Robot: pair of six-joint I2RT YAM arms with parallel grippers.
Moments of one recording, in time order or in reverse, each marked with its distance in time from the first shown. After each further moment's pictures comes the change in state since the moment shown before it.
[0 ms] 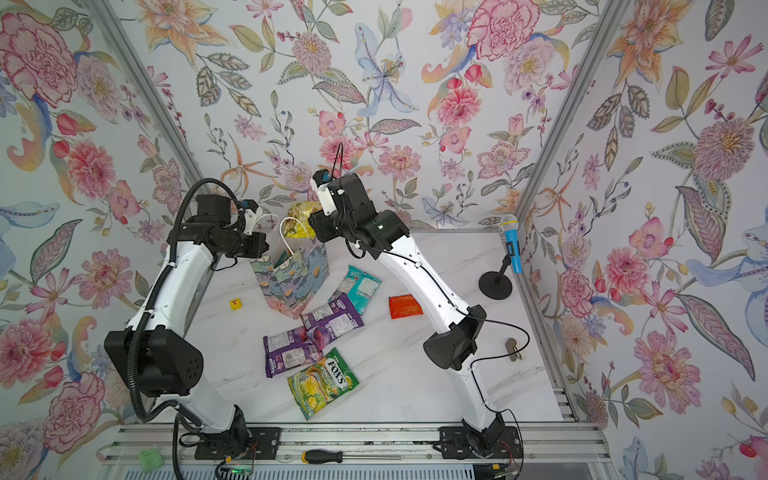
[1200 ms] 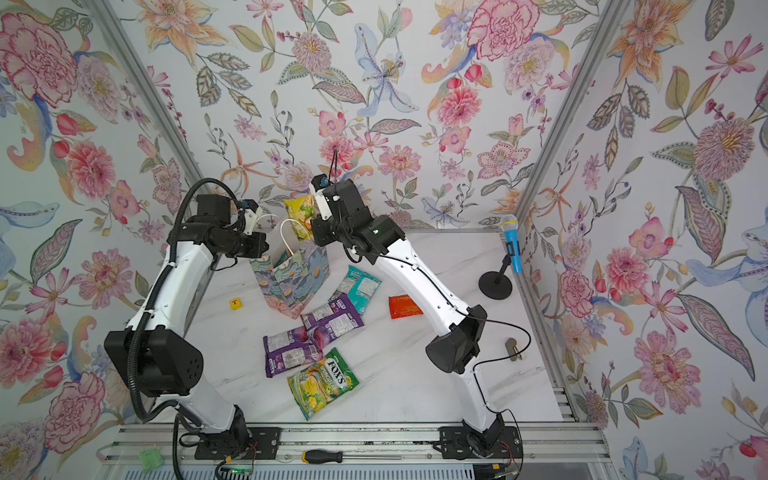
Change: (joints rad) left arm 0.000 0.000 0.000 0.001 0.000 0.000; right arm 0.029 -0.033 -0.101 0.054 0.064 -0.001
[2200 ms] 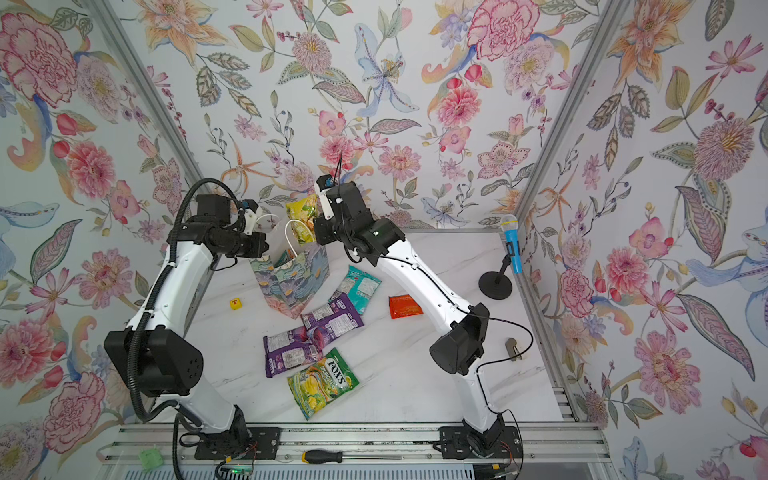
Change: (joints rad) left arm 0.000 0.000 0.000 0.000 0.000 0.000; right arm -0.005 -0.040 -0.111 0.098 0.018 0.045
